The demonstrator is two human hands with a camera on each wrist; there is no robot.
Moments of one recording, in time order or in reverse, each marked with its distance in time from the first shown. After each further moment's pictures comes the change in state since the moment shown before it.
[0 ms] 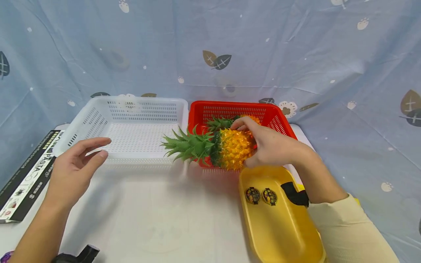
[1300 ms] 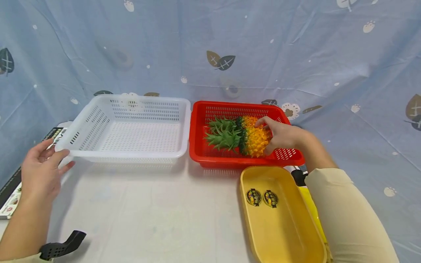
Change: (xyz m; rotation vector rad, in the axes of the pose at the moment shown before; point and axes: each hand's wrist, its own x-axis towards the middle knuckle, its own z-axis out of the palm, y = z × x) left_hand 0.021 -0.082 -0.063 -0.398 0.437 -0.812; right_hand 0.030 0.087 -0.028 -0.005 -0.105 0.321
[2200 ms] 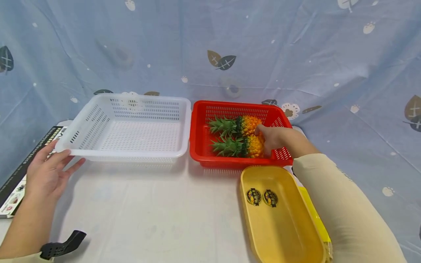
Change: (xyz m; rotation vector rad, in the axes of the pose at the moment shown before) left_hand 0.008 -0.018 -0.012 -0.364 -0.250 -0.022; right_hand 0.031 -0.005 0.006 -0.244 -0.180 0.140
